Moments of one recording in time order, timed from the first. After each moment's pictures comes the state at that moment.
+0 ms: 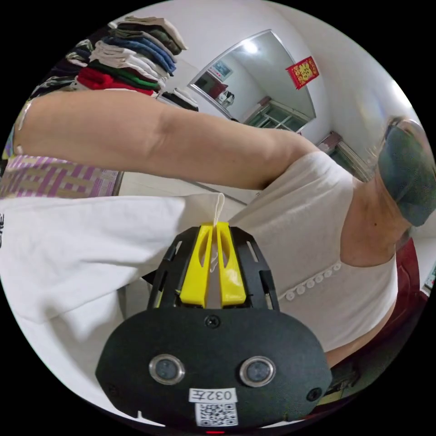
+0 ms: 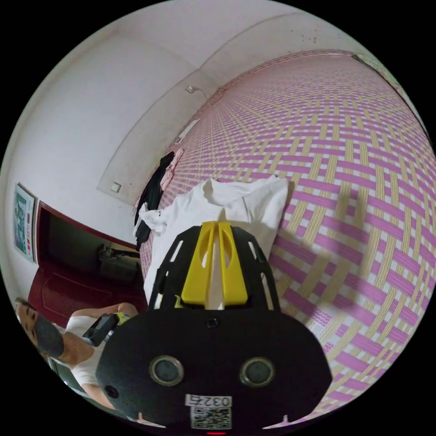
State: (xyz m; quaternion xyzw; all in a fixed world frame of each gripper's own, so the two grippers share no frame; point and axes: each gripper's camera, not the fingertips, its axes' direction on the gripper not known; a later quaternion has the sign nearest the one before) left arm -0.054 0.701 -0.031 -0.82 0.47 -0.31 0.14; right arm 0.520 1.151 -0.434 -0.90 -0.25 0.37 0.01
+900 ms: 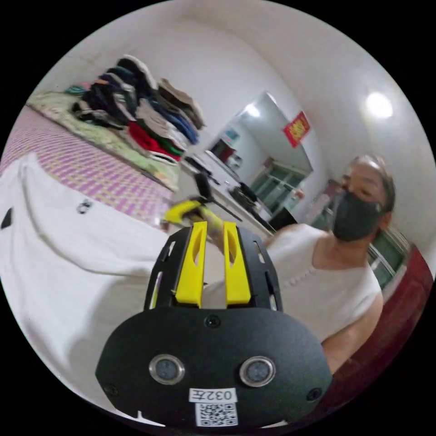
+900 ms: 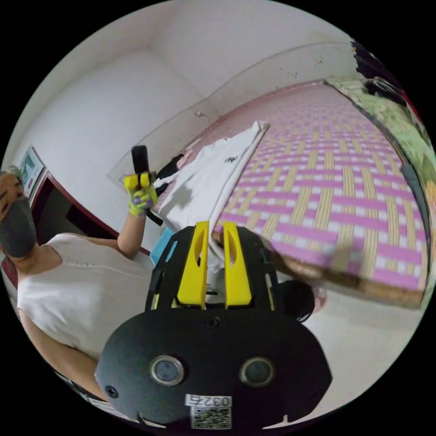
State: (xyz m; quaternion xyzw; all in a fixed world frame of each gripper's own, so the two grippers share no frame) left arm -0.155 0.668 0.082 -0.80 0.34 -0.36 0.33; right arm 0.690 0.734 -0.523 -0.90 -0.22 0.35 0.13
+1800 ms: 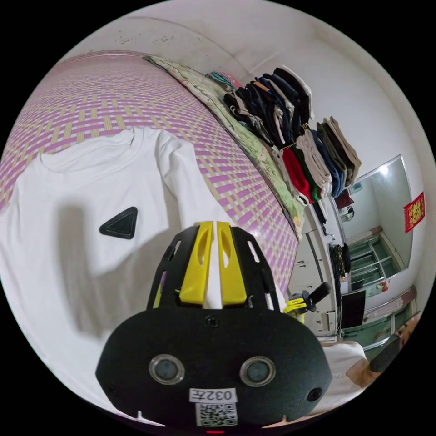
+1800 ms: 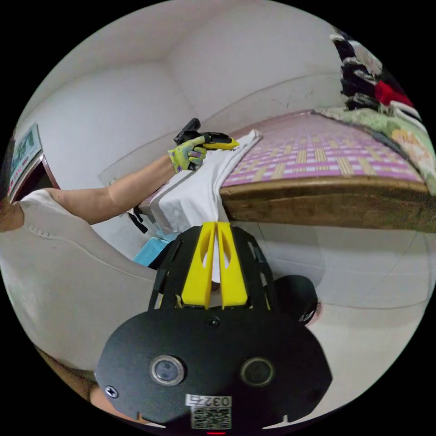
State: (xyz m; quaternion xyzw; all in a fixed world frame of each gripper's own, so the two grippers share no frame) left arm -0.182 0.837 0.142 -0.93 0.00 -0.19 0.33; right arm 0.721 0.610 -0.631 -0.89 -0.20 0.32 0.25
